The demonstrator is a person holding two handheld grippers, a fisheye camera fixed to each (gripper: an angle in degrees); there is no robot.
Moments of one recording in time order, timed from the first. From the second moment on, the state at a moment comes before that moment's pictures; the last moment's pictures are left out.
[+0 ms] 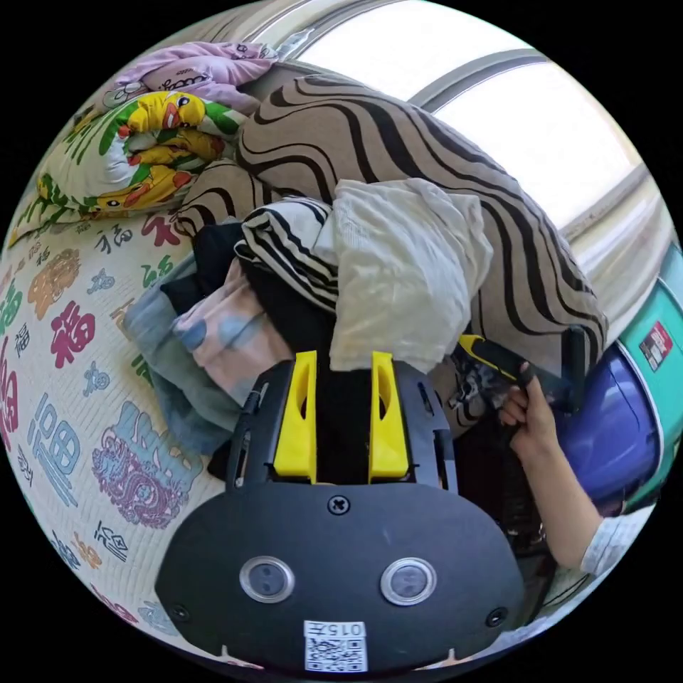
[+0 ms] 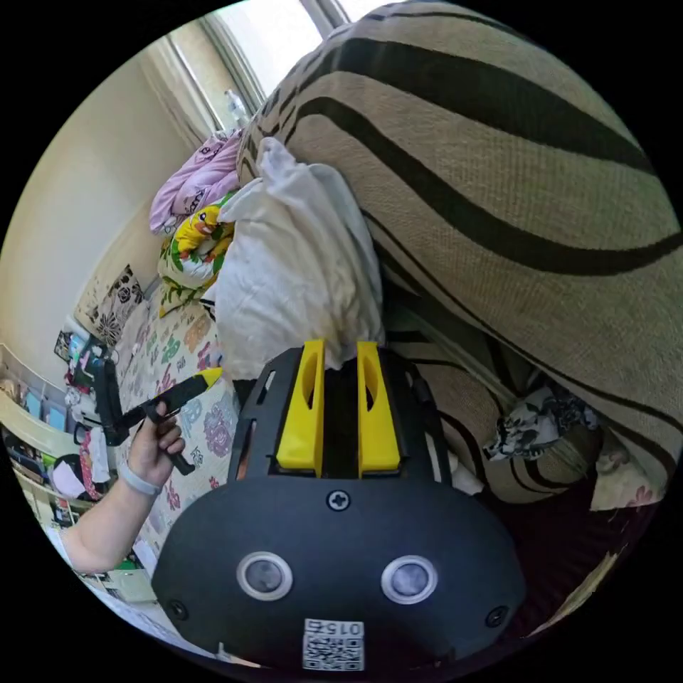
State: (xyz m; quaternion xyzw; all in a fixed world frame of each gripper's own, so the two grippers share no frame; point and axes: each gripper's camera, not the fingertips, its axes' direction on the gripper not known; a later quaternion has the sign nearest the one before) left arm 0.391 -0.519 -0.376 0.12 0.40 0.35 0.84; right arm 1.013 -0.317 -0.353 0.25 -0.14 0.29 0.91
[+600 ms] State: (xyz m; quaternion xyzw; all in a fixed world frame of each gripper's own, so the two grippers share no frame) left arm 0.147 -0.461 -0.522 0.30 0.48 0.36 0.74; right arm 0.976 -0.273 -0.513 0.45 -0.29 0.06 0.84
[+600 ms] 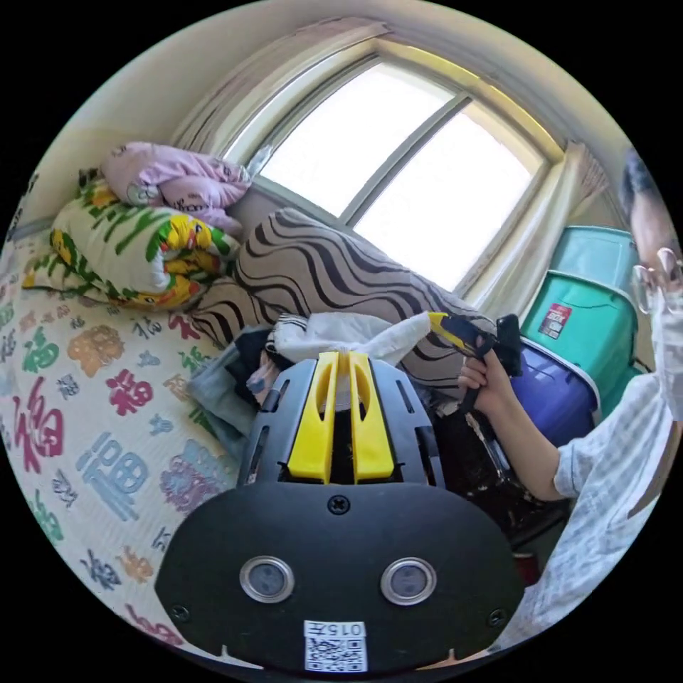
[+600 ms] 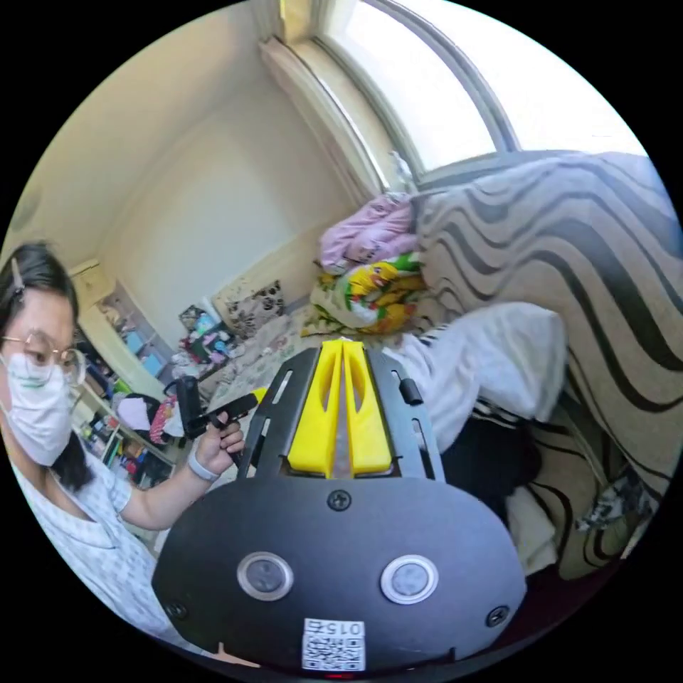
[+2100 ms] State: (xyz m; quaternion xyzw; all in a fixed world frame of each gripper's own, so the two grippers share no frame) left arm -0.007 -0.465 -0.626 0.25 0.54 0.51 0.62; right arm 0.556 -0.391 -0.399 0.11 -0.61 -0.16 0.77
